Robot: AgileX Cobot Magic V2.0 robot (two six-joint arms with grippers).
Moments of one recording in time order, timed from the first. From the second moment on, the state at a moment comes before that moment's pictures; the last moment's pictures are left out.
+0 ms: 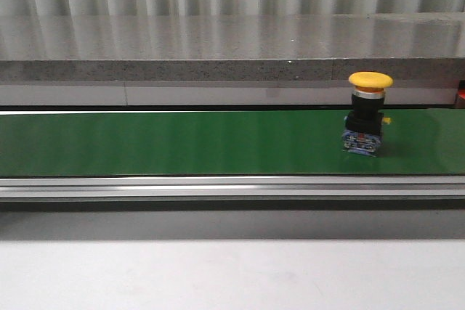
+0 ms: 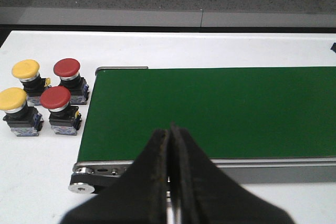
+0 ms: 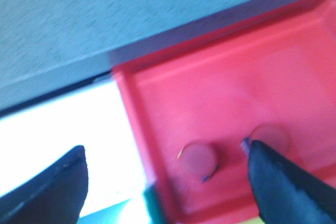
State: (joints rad) left arm -0.11 0.47 -0.54 0.05 0.59 -0.10; right arm -0.47 1.59 -1.44 0.27 0.73 -0.10
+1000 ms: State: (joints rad) left arm -0.11 0.47 -0.54 0.05 0.59 -0.10; right arm -0.09 1.29 -1.09 0.27 1.07 -0.23
